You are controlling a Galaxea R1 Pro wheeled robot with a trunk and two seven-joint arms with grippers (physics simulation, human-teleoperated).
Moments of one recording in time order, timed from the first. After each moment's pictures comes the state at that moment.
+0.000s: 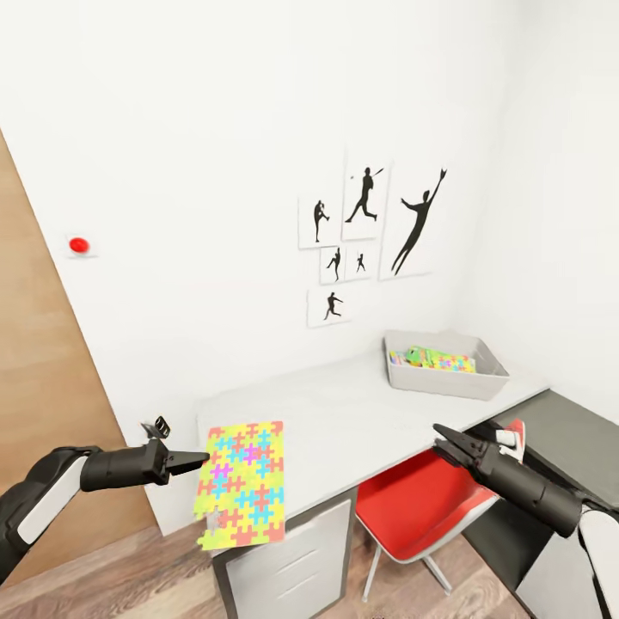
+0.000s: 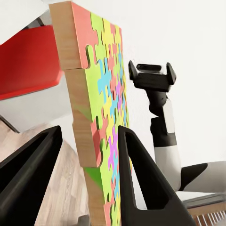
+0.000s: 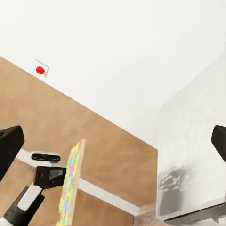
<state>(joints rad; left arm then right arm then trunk) -0.53 0.52 -0.26 -1.06 0.80 1.04 -1.25 -0.20 -0.15 -0.41 -1.59 -0.79 1.04 0.75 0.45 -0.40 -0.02</state>
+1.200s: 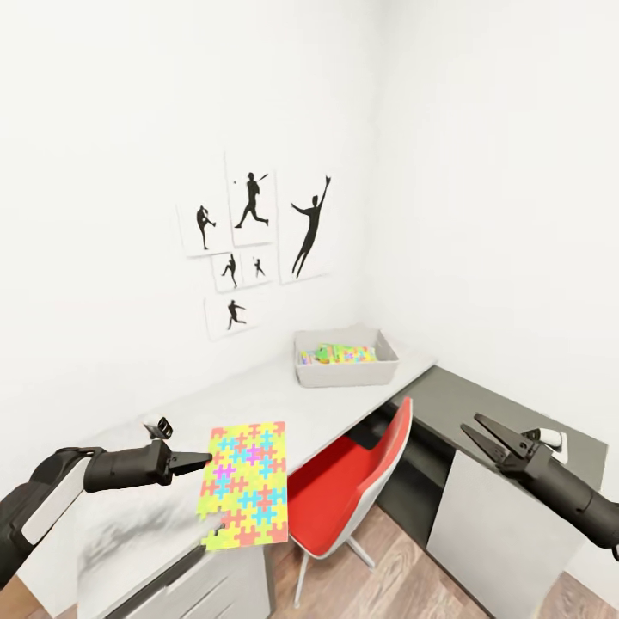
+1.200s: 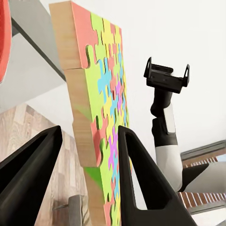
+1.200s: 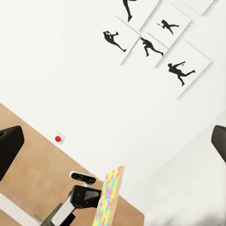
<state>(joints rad) -0.53 0.51 -0.26 -1.06 0.80 1.03 -1.24 -0.20 -0.14 -0.56 -1.58 -0.77 1.03 1.00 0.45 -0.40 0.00</state>
